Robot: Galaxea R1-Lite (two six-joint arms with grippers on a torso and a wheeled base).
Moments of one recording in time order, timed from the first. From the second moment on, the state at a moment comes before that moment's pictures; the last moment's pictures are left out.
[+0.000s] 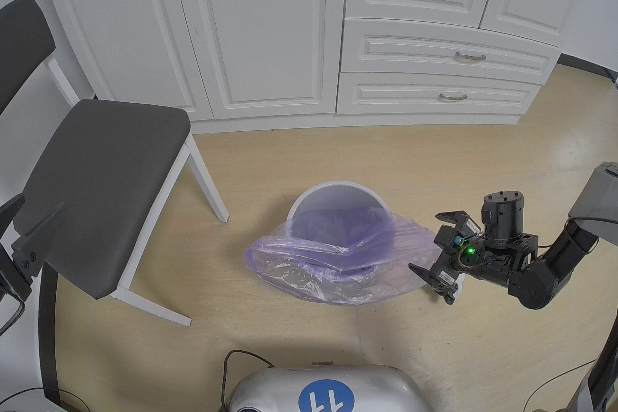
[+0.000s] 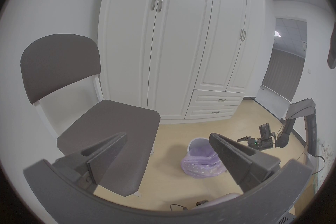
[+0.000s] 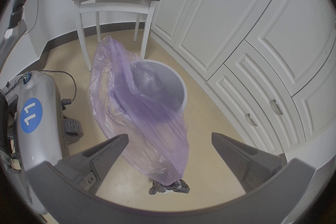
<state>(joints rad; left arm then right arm) -0.44 0.74 -0.47 -0.26 0.25 -0.09 0.35 2.03 -0.62 -0.97 0.03 -0.80</state>
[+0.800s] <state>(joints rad) -0.44 0.72 -0.48 -0.26 0.25 -0.05 0.31 1.80 -0.84 -0.13 0.40 -0.62</state>
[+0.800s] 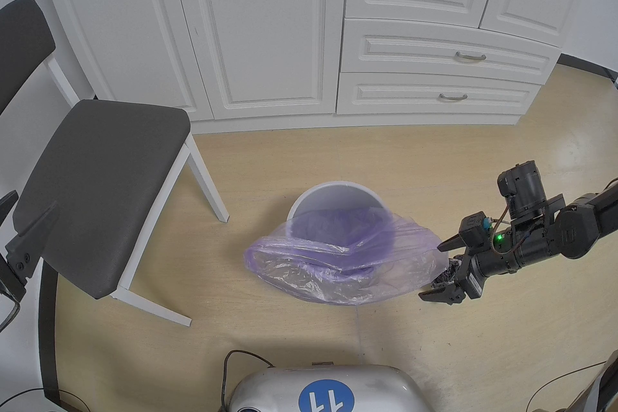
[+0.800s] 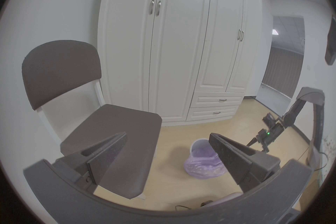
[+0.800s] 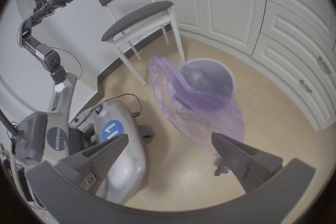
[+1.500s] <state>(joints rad) -0.37 0.73 -0.43 -0.27 0.25 0.04 0.32 1.94 -0.77 -0.51 0.17 -0.79</state>
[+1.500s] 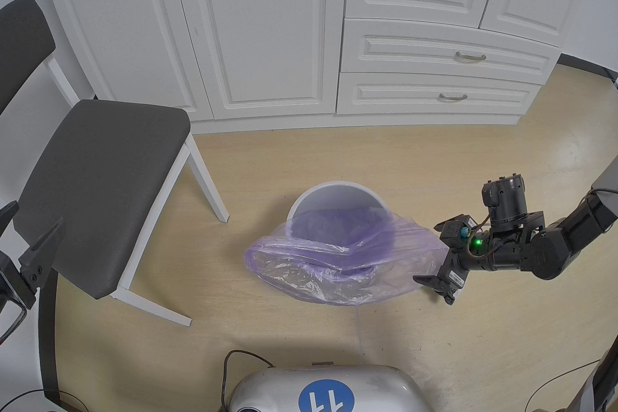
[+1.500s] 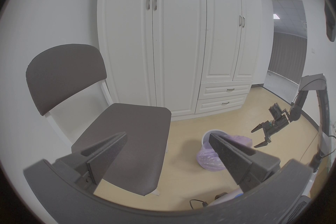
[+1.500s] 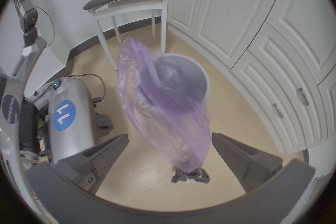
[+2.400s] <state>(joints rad) -0.37 0.73 -0.43 -0.27 0.24 0.04 0.43 2.05 -0.64 -0.91 -0.03 -0.79</state>
